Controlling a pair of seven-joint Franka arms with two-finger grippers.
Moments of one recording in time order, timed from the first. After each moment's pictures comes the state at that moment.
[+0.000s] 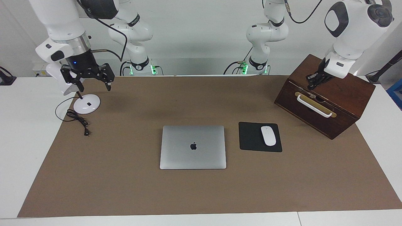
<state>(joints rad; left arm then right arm) 0.03 -0.05 -0.02 -1.74 0.01 1.55 -0.14 0.03 0.00 -0.01 -1.55 -0.04 1.64 -0.03</state>
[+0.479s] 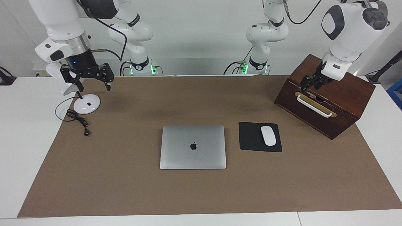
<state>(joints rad) 0.03 -0.05 -0.03 -1.76 0.01 1.60 -0.14 0.03 0.00 -0.01 -1.55 -0.04 1.64 -0.03</state>
